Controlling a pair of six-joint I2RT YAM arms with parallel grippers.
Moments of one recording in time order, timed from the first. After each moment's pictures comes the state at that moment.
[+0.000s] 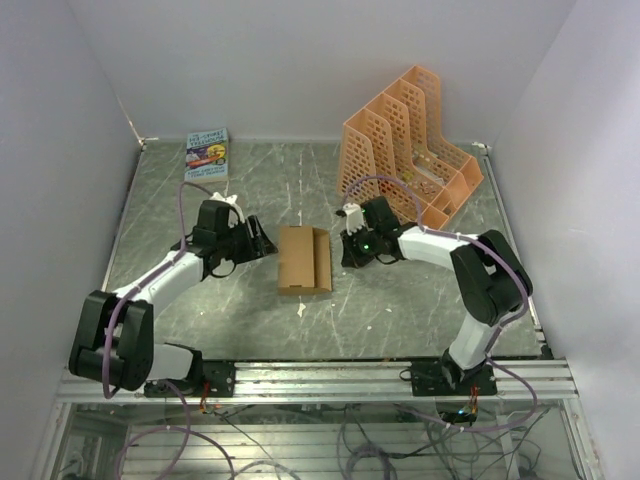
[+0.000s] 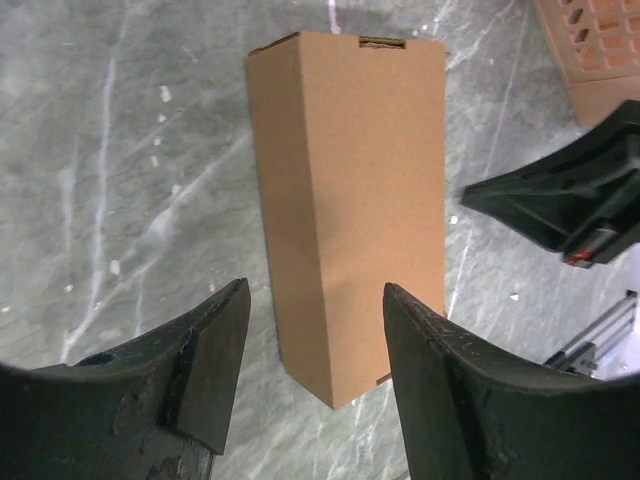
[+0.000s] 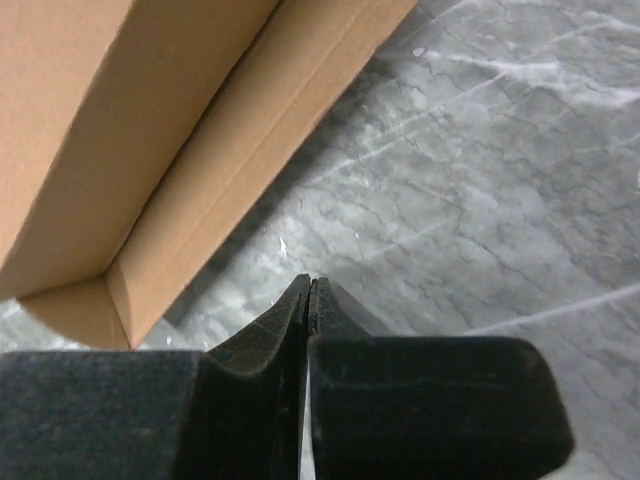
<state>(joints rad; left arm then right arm) -0.27 1.31 0.69 -0.13 0.34 -0.53 0.50 1.75 0.96 -0.15 -0.42 -0.05</state>
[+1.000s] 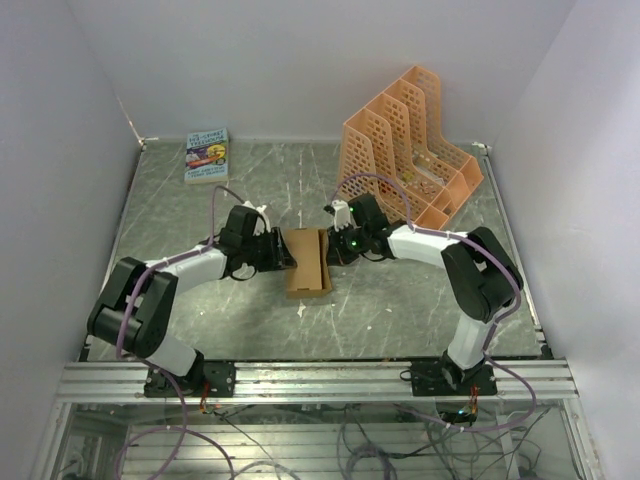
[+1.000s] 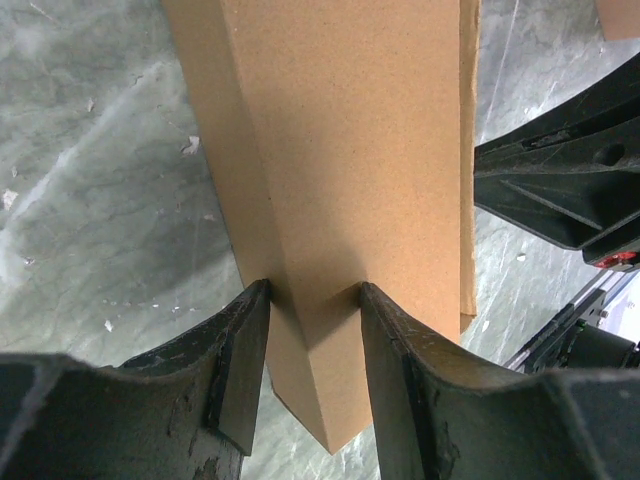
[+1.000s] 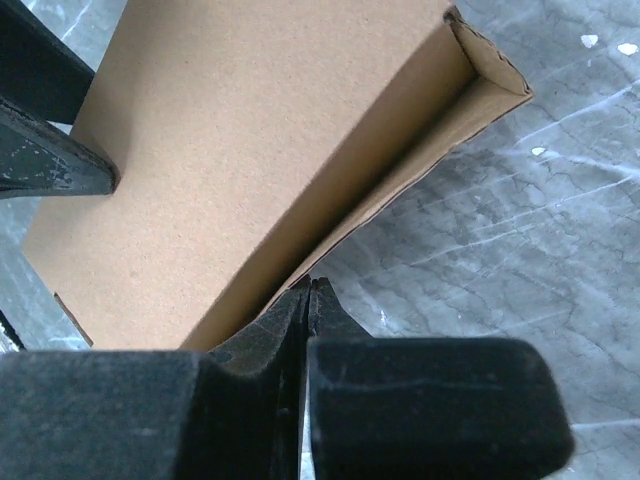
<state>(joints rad) -0.42 1.51 0.70 0.01 0.40 -0.59 0.59 1.81 1.02 -0.07 -0.47 0.11</state>
